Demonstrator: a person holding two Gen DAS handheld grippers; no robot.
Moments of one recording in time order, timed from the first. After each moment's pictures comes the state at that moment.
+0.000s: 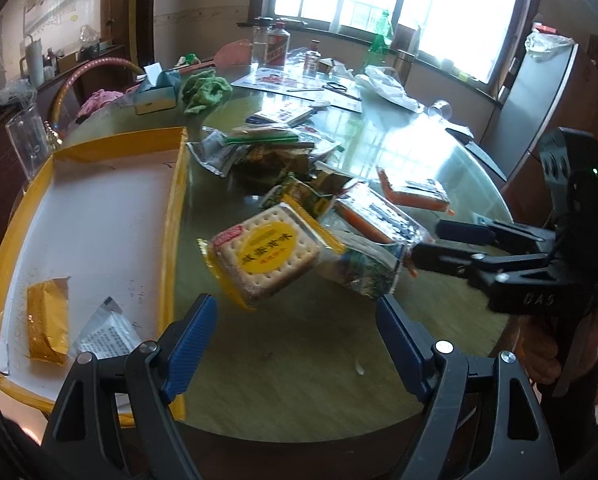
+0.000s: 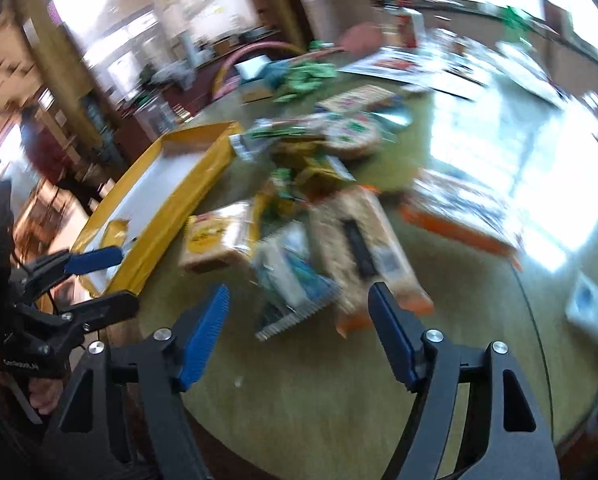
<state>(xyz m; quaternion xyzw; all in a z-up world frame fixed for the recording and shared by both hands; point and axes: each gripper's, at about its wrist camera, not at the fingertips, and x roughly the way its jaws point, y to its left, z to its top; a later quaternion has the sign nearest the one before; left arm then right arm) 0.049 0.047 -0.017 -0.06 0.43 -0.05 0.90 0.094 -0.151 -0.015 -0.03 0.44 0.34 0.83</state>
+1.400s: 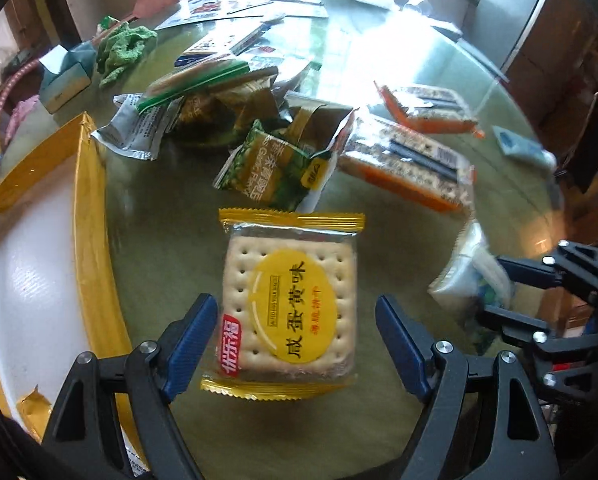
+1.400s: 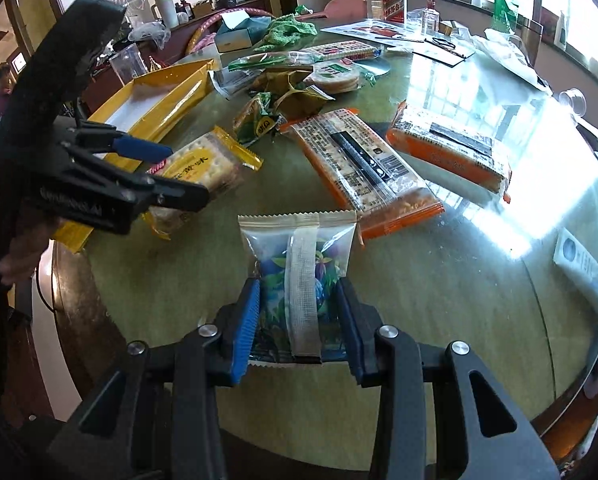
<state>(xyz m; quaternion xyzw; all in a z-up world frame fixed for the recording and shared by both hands) 0.140 0.021 -0.073 0.06 0.56 -0.12 0.82 0.055 -0.162 -0.055 -0.08 0.48 0.27 0.83</state>
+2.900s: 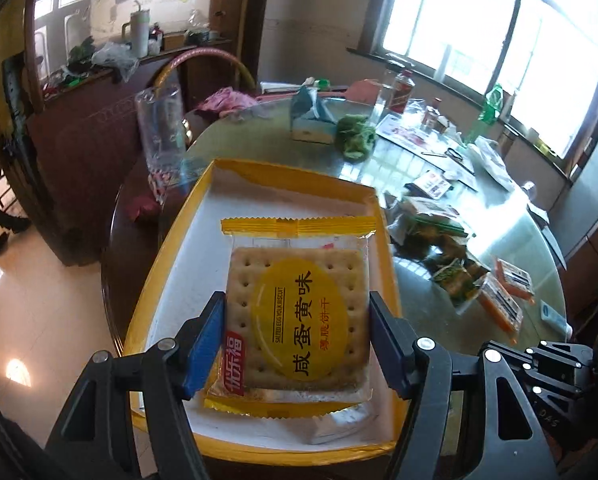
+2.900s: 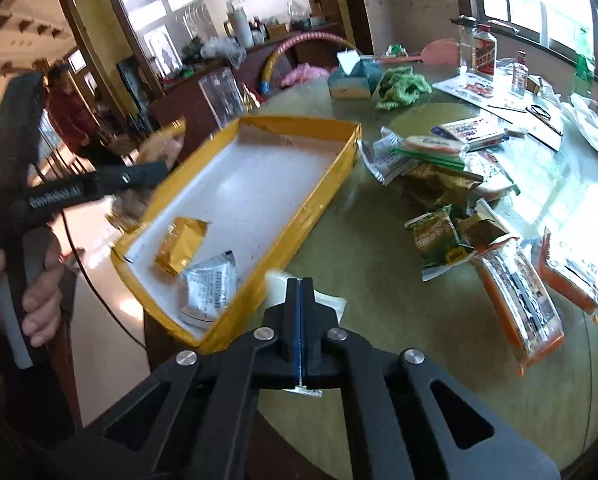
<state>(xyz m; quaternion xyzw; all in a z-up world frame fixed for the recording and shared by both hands) 0.046 0.210 0.017 -0.13 0.41 0.09 0.90 0.046 -0.022 0.005 -0.07 0.44 0.37 0.81</state>
